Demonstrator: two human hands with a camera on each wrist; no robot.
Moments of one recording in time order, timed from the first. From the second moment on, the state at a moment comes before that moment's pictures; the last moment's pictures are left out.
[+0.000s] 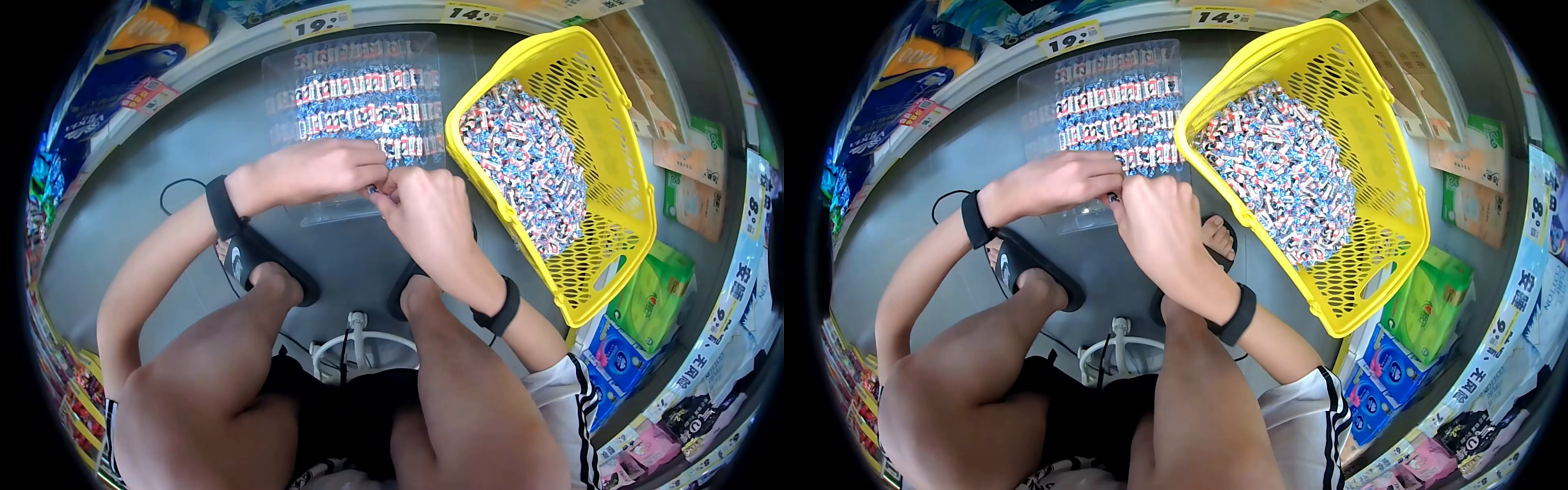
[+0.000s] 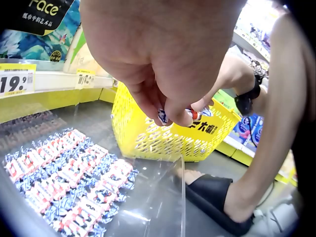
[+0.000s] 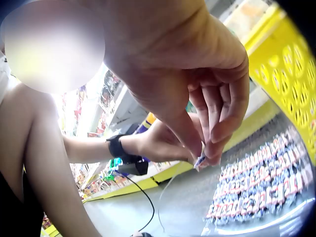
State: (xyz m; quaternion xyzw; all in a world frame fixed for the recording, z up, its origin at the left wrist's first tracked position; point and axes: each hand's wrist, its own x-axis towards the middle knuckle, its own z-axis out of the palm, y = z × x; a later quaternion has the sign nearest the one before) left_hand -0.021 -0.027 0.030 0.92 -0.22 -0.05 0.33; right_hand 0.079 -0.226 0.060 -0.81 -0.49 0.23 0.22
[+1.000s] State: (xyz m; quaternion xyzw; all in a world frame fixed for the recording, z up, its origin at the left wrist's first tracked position) left_hand -0.064 0.003 -0.046 0.97 -0.07 -0.18 0.16; right_hand 0.031 -0.171 -0.092 -0.77 -0.34 0.49 0.22
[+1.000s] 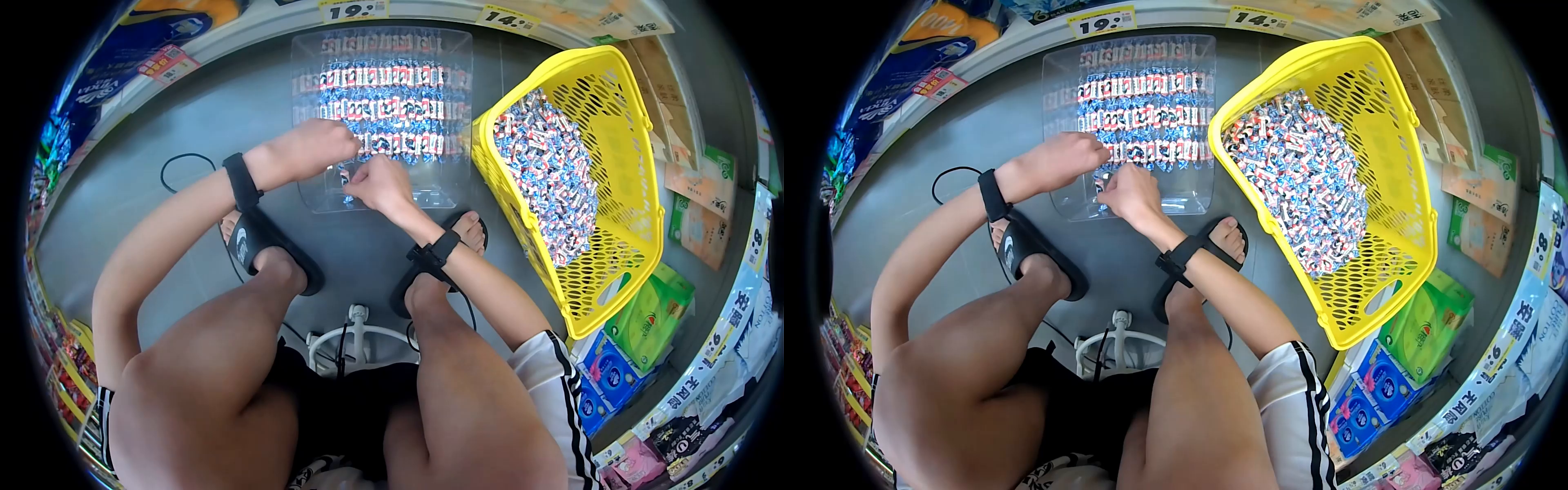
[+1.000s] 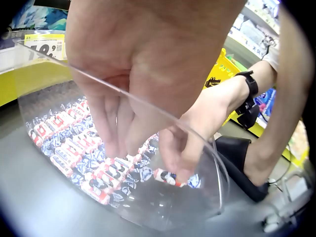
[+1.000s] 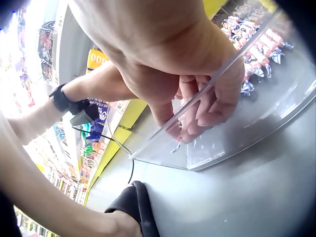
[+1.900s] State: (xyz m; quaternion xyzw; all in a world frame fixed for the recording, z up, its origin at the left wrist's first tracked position) left_hand -0.086 -0.028 -0.052 0.92 -0.06 -0.38 0.06; right_hand 0.014 -0.155 -0.117 -0.76 -0.33 0.50 0.24
